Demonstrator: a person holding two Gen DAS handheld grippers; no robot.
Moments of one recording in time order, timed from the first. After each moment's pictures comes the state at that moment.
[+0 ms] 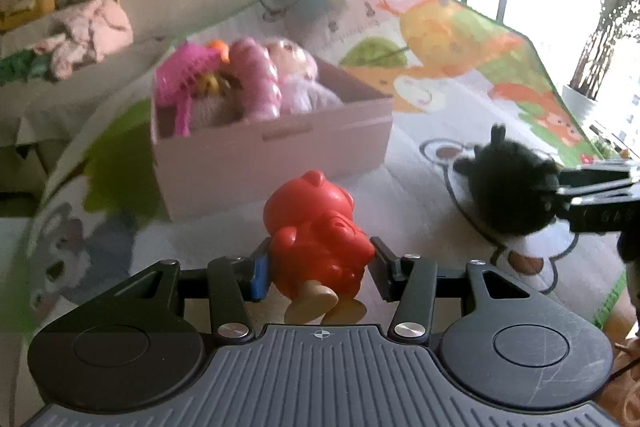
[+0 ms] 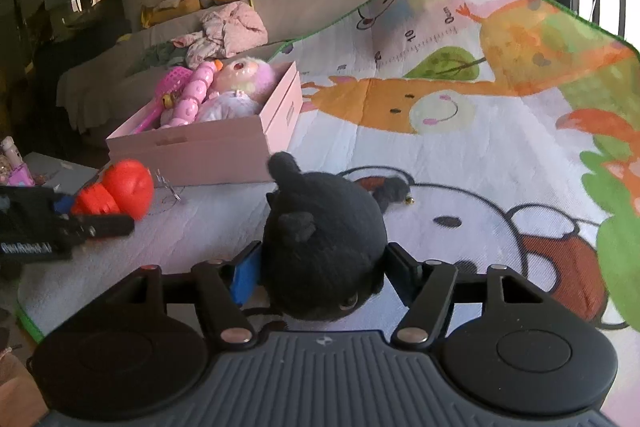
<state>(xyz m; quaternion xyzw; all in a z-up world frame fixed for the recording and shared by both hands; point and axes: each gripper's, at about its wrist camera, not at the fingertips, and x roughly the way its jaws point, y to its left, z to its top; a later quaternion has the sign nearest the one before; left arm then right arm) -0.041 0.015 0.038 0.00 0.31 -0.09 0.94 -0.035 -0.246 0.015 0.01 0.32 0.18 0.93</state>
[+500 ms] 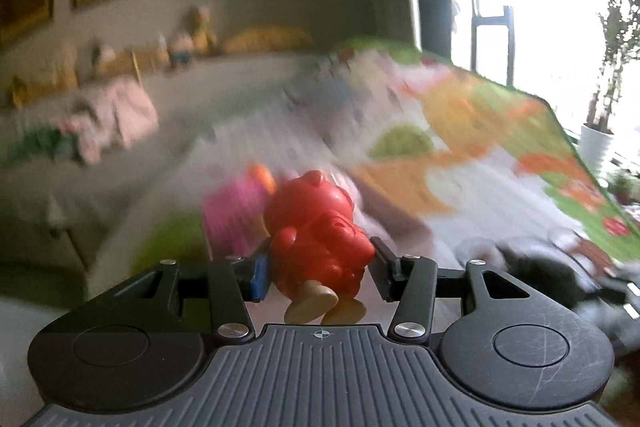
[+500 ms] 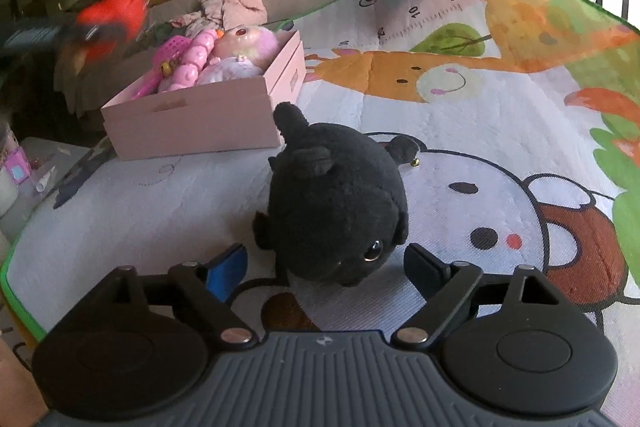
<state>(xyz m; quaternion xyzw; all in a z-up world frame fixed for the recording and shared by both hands) -0.006 0.032 0.107 0.05 0.19 -0.05 0.98 -0.038 -0.236 -0.004 -0.01 0.34 0.18 0.92</state>
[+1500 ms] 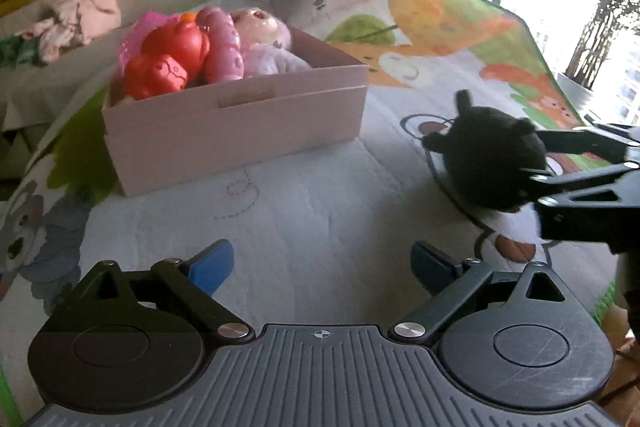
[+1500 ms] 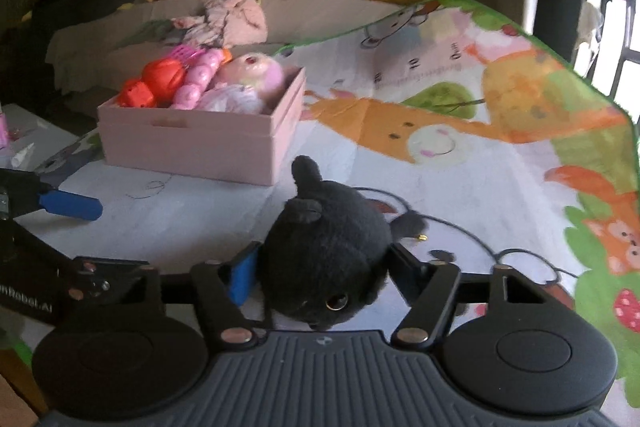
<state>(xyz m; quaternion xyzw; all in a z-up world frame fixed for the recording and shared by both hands) -0.036 -0.010 0.012 0.00 0.34 -0.11 0.93 -0.039 -0.209 0.018 -0.10 0.28 0.15 0.94</state>
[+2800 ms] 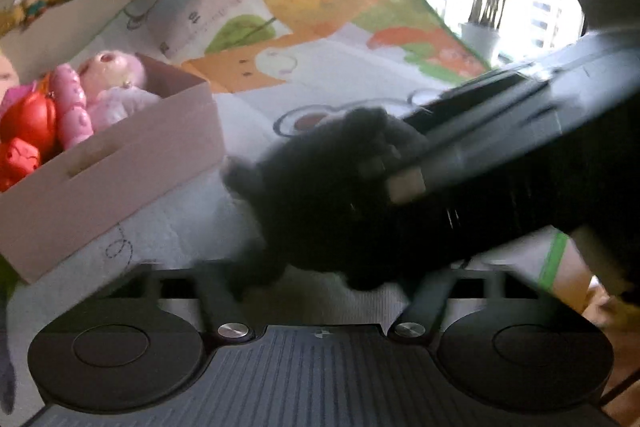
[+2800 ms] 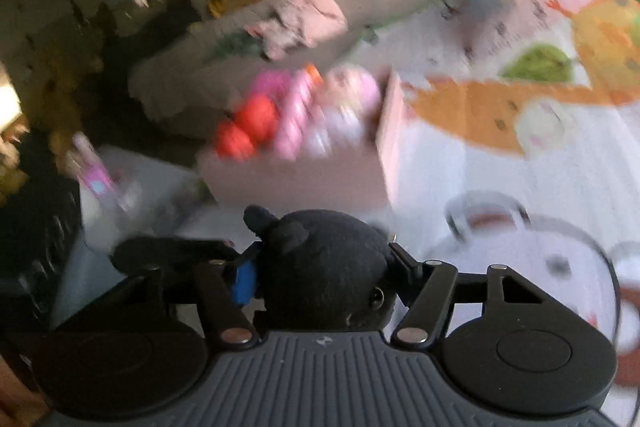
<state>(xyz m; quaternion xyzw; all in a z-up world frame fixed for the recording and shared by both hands) -0.021 -0.059 0.022 0.08 0.32 -0.25 0.91 0.003 -0.206 0.082 0.05 0.32 0.33 0.89</state>
